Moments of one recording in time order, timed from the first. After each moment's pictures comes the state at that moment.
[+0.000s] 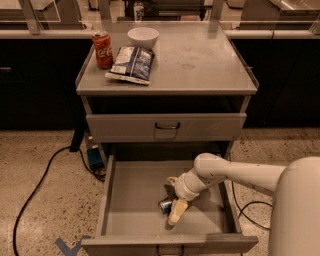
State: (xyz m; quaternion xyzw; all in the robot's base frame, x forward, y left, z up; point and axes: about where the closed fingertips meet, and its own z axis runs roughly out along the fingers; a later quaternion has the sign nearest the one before) arm 0.537 -0.046 0.405 -0.67 0.68 0.22 0.19
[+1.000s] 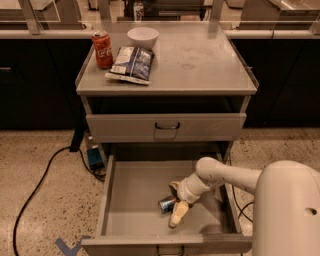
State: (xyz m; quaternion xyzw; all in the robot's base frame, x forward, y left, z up) arm 0.549 -0.058 0.345 -0.64 0.70 0.26 0.17
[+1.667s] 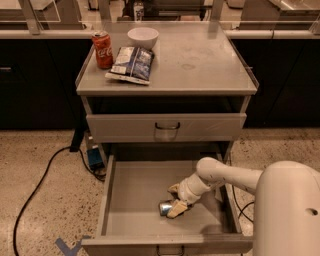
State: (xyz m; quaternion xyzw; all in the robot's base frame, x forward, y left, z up) arm 0.548 -0.058 0.344 -0.64 0.70 0.26 0.17
